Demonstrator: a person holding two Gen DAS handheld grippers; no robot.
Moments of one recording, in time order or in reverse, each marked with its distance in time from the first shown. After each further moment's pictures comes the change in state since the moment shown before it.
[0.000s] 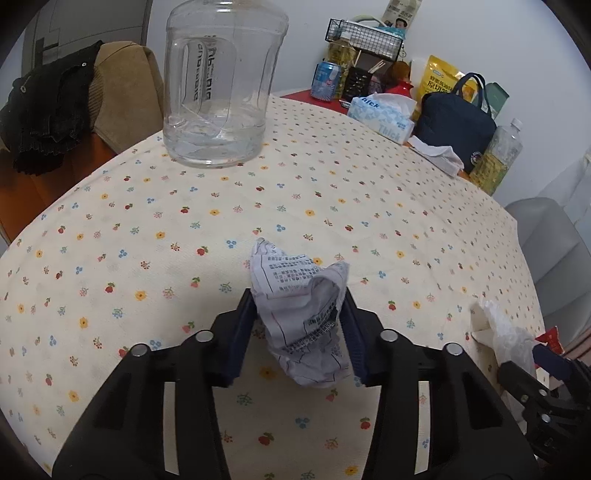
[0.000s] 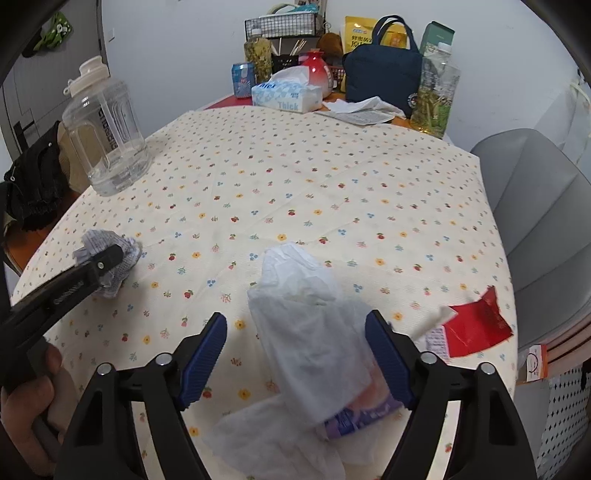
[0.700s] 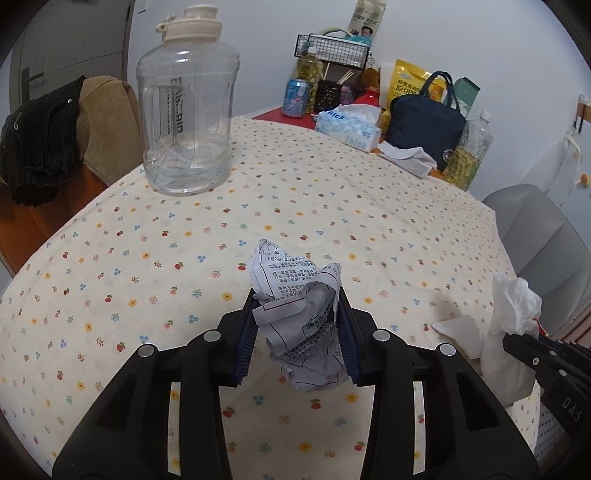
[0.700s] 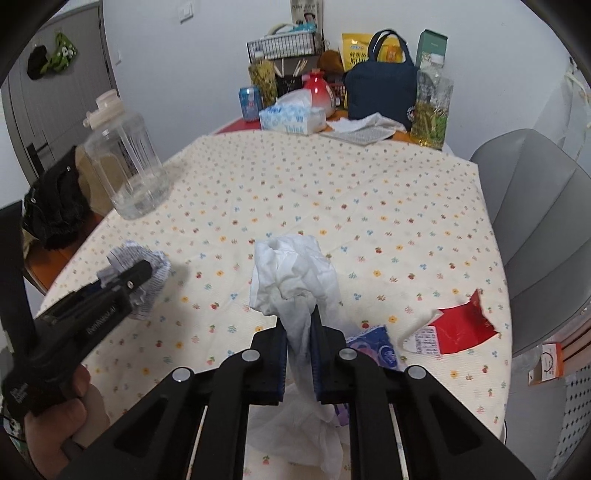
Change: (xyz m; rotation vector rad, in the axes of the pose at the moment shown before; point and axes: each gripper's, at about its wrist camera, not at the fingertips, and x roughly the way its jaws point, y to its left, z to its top) left arm -0.034 -0.033 -0.002 0.089 -0.056 -0.027; right arm -0.045 -0.012 0.002 0.049 -0.079 0.078
